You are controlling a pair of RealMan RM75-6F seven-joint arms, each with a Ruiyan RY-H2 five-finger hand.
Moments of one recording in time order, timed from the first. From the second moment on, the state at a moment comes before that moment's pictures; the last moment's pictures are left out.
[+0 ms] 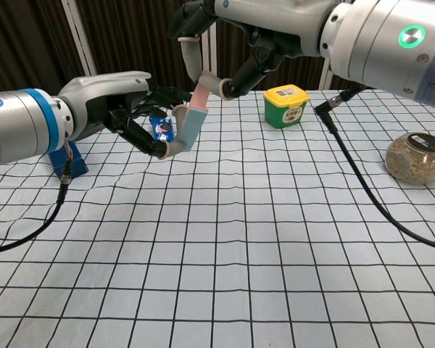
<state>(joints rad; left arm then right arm) -0.79 -1.46 -0.24 -1.84 0.92 0.93 0.07 0.90 -1.44 0.26 -1.80 -1.30 1.06 -0.36</state>
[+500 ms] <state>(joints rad) -0.79 -1.46 -0.25 -1.82 0.90 0.94 0.05 0.89 -1.42 0.26 -1.80 -1.32 1.06 -0.33</state>
